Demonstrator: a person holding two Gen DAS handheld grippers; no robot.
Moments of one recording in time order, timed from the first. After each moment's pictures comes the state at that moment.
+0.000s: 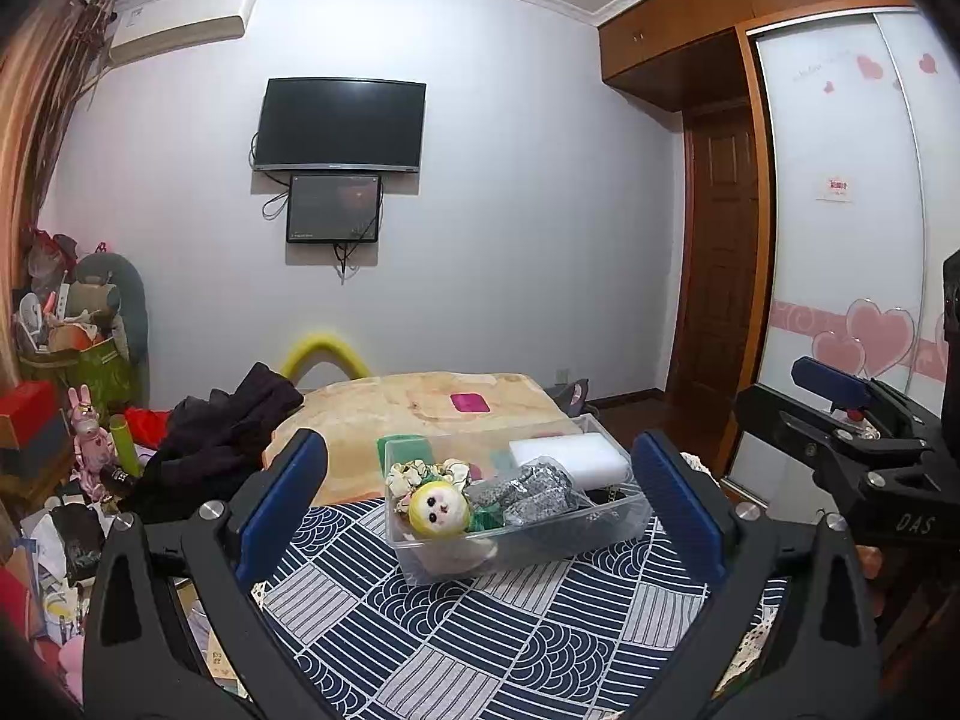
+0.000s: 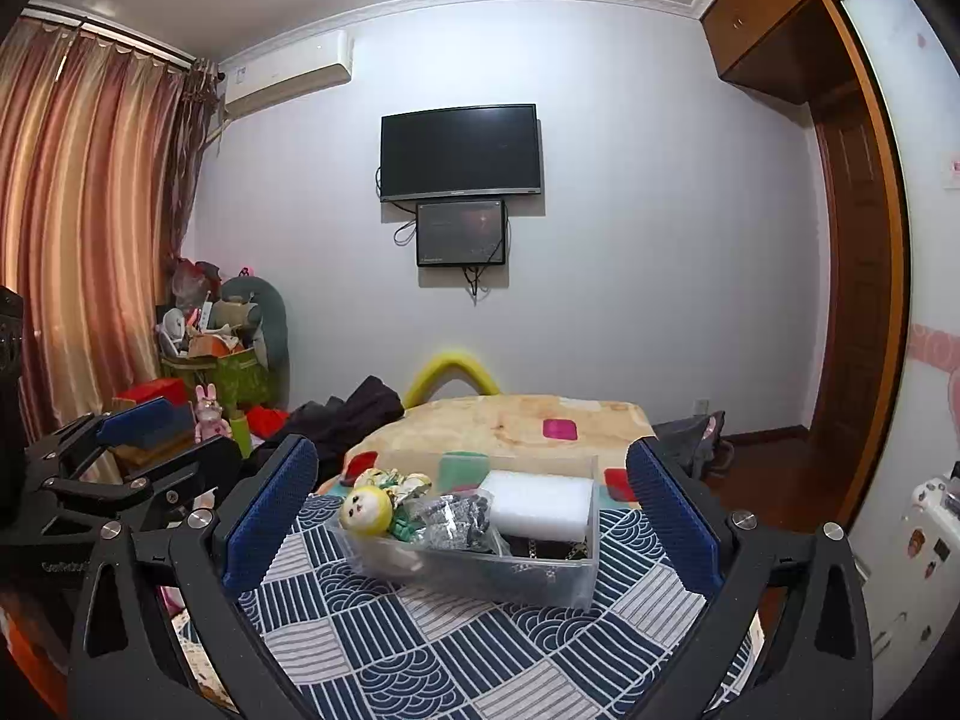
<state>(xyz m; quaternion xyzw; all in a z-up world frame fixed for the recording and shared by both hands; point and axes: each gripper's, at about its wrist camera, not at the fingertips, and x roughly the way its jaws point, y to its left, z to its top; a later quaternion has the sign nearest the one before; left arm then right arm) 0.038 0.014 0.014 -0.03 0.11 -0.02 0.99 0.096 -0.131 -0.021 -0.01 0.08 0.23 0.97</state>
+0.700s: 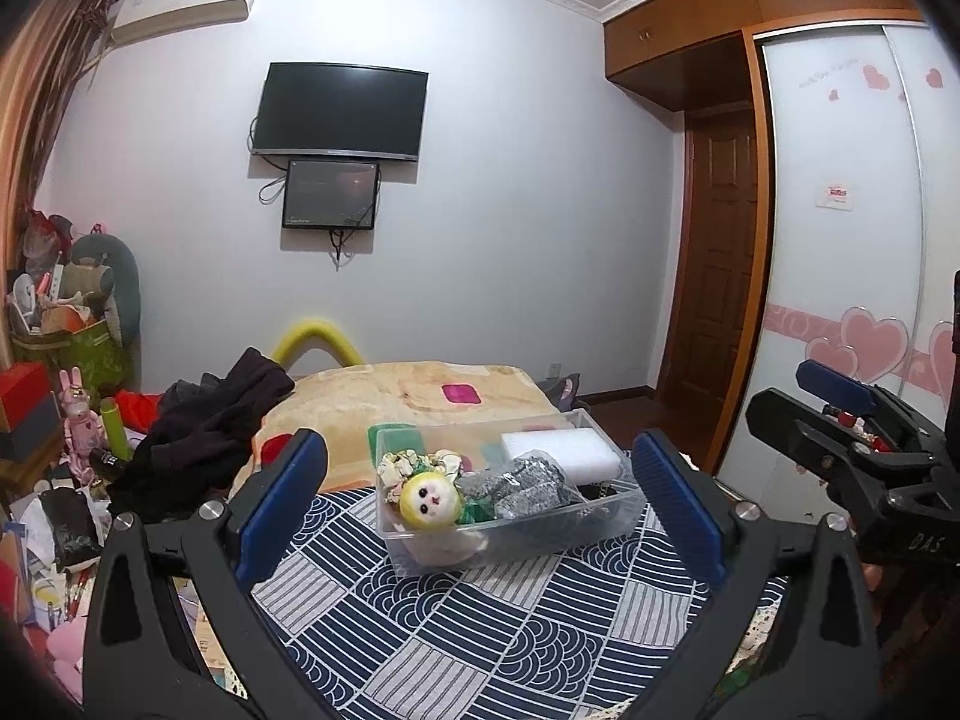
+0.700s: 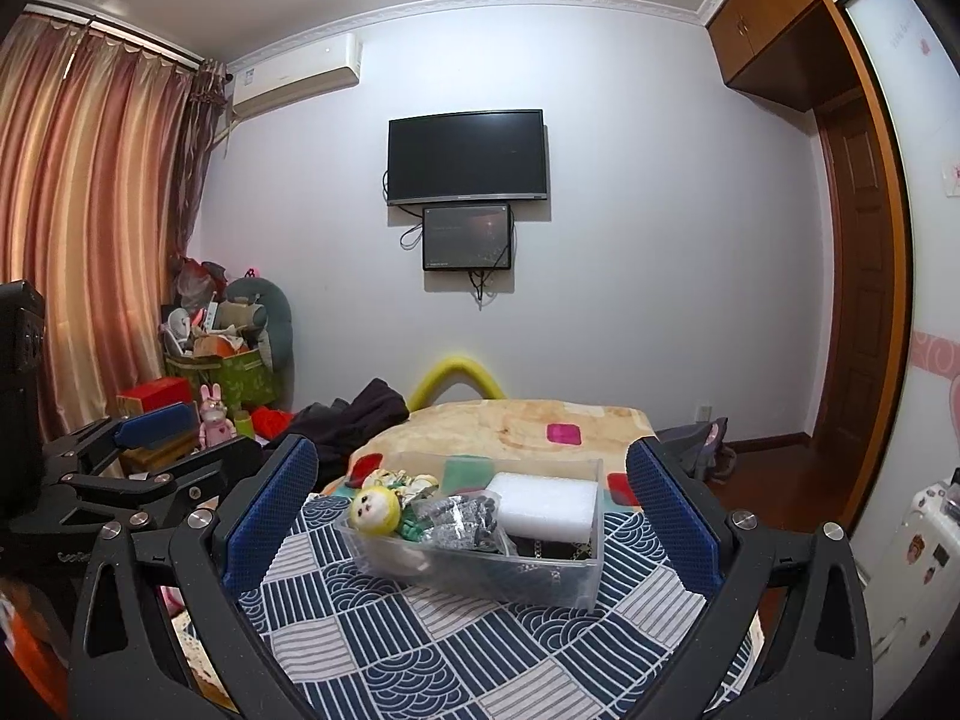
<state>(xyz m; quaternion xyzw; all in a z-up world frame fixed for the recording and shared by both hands) 0.040 0.017 0.015 -0.04 0.12 -0.03 0.99 0.086 -0.127 -0.018 -0.01 0.07 0.23 0.97</state>
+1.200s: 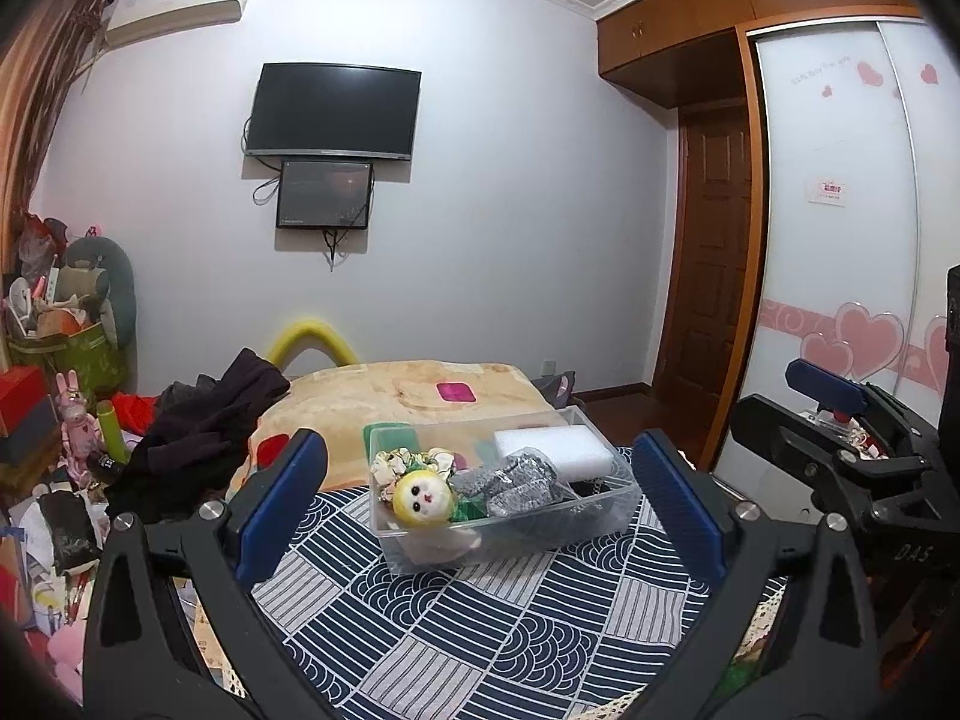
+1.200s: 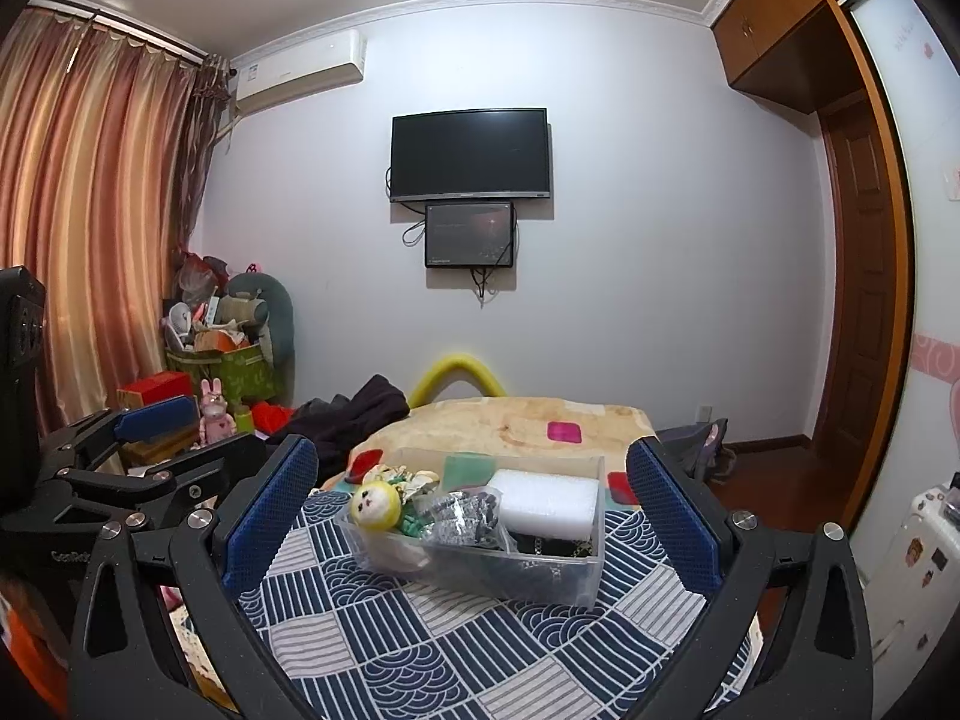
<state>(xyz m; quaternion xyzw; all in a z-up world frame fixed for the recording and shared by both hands) 0.037 0.013 0.017 -0.04 0.12 -0.03 0.99 0.083 -0.128 -0.019 -0.02 0.07 0.23 0.97</state>
